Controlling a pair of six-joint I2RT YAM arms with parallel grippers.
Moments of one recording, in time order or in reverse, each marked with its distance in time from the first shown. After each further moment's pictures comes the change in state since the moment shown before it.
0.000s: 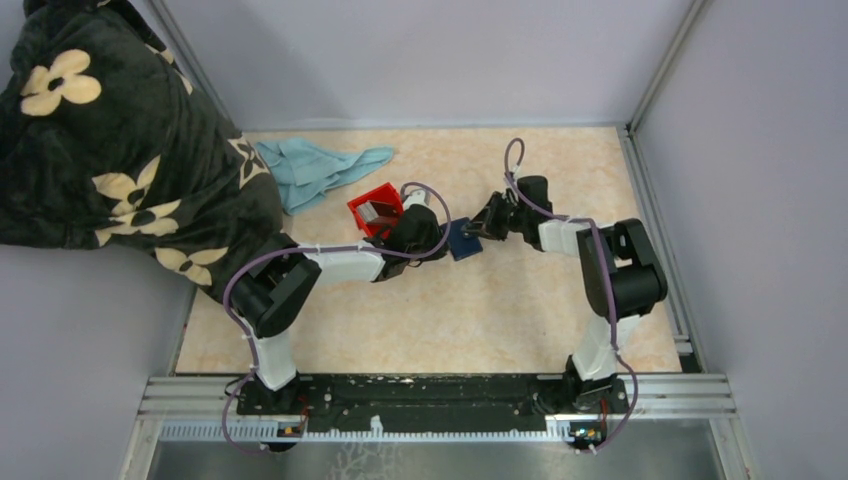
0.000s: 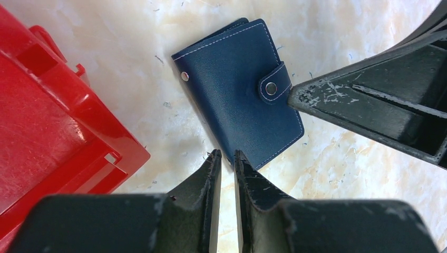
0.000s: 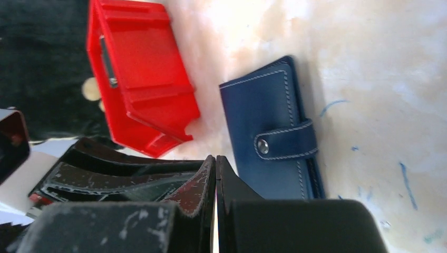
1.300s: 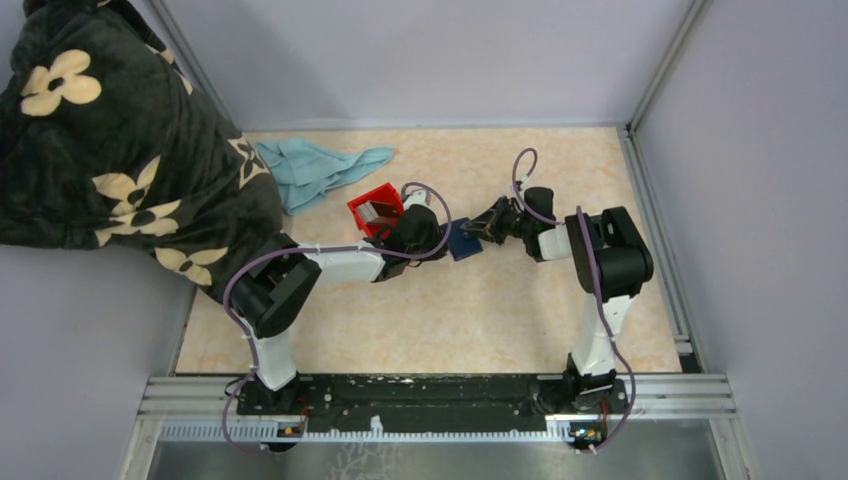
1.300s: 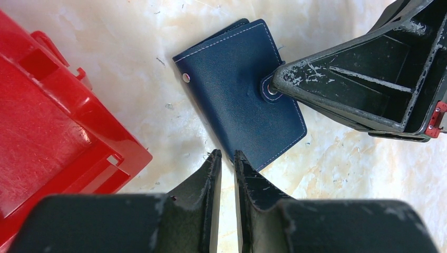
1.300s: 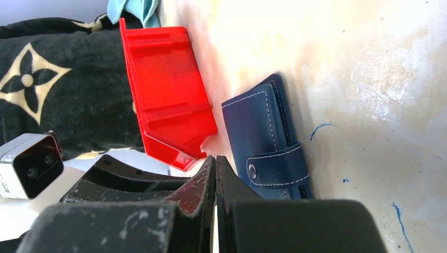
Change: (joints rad) left arm 0.000 0.000 0.000 0.001 -0.004 0.023; right arm -0.062 0.170 -0.099 0.459 -0.151 0.314
